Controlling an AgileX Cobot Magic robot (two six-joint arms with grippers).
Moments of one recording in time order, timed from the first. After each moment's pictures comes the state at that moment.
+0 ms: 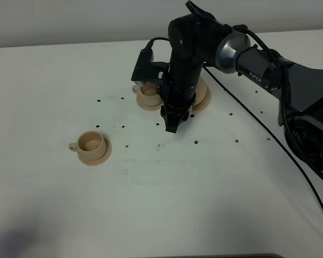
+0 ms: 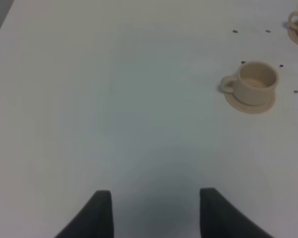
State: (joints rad) left arm -0.06 0.00 -0.51 0.13 1.09 -0.15; right arm 0.58 2.44 -2.14 0.15 1.22 -0.81
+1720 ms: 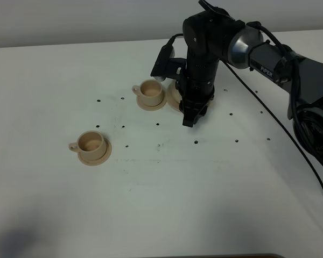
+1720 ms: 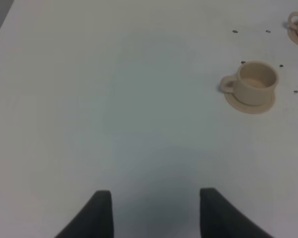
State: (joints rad) left arm -0.06 0.00 -0.51 0.13 1.09 -0.15; right arm 0.53 2.44 -2.11 0.06 1.24 -0.74
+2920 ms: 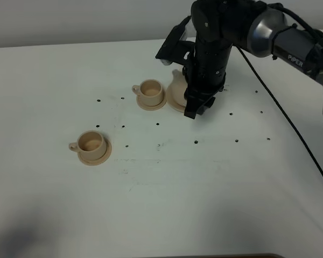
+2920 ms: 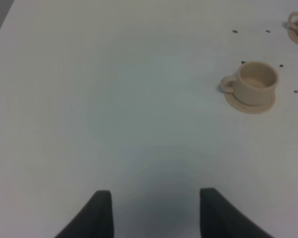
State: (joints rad) left arm -0.06 0.00 -0.51 0.13 1.09 -0.15; right arm 0.55 2.23 -1.94 0.00 1.22 -0.57
